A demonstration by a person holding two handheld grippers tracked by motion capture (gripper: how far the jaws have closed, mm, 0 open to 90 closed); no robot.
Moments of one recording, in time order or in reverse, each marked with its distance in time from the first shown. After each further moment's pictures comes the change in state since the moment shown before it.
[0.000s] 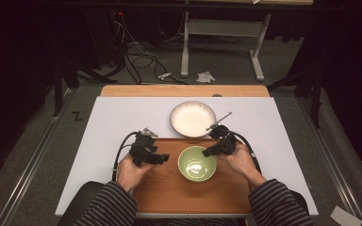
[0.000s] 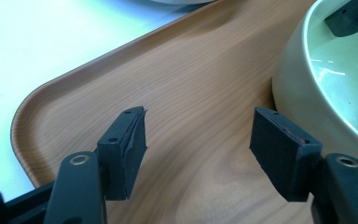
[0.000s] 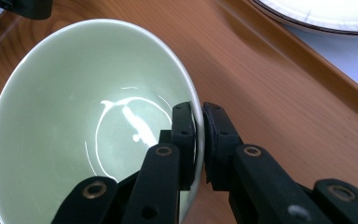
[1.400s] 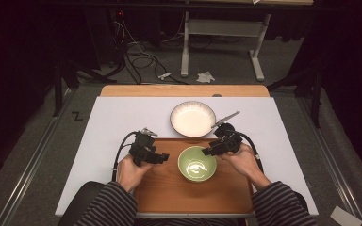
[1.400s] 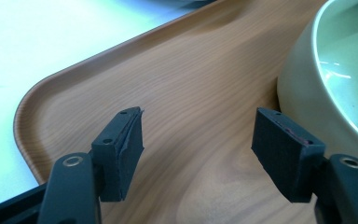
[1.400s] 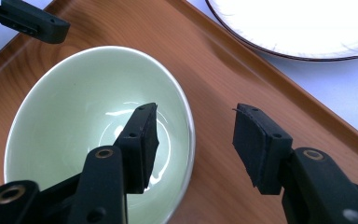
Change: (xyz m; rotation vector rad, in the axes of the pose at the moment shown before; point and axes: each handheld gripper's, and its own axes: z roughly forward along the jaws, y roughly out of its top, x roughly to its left) left arm 0.002 0.001 0.001 0.014 0.011 -0.036; right arm 0.004 -0.006 -0.019 -0.114 -0.046 -0.008
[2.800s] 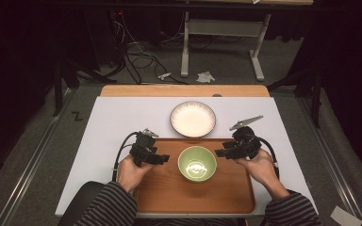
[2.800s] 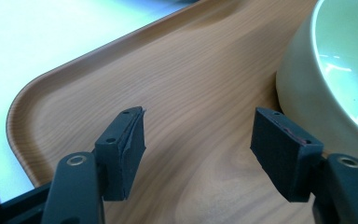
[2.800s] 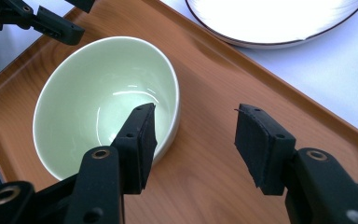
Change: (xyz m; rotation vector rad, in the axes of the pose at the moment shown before) left arm -0.002 -0.001 0.002 0.012 -0.009 0.021; right arm -0.004 -0.032 -0.043 -0.110 -0.020 0.029
